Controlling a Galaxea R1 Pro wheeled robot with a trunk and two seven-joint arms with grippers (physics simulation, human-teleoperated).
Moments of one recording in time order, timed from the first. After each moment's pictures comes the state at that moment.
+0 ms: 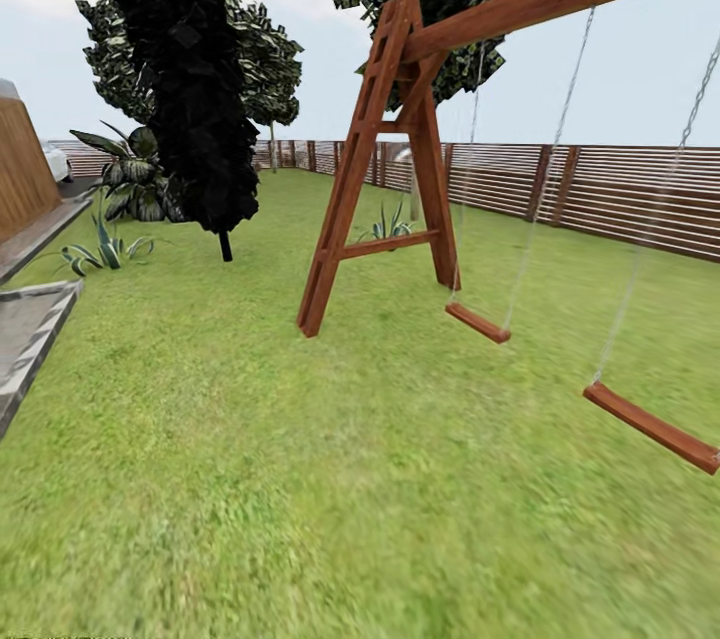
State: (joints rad) left arm -0.21 0.02 0.22 -0.31 0.00 0.03 0.06; right arm -0.20 0.12 0.06 -0.33 0.03 0.15 -0.08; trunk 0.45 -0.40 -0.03
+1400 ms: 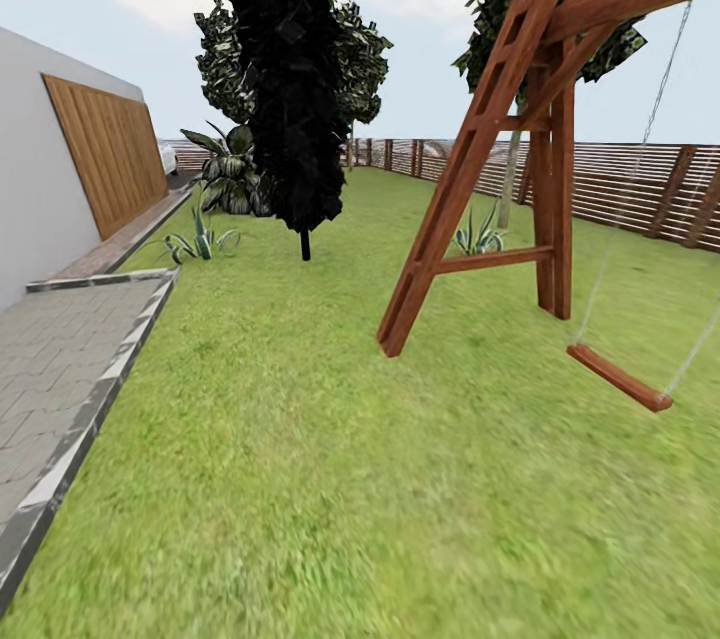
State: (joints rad) left arm -0.21 0.02 0.22 -0.31 0.00 0.03 0.06; right arm -0.20 0.13 0.06 -0.33 0.03 0.15 -0.08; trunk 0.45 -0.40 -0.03
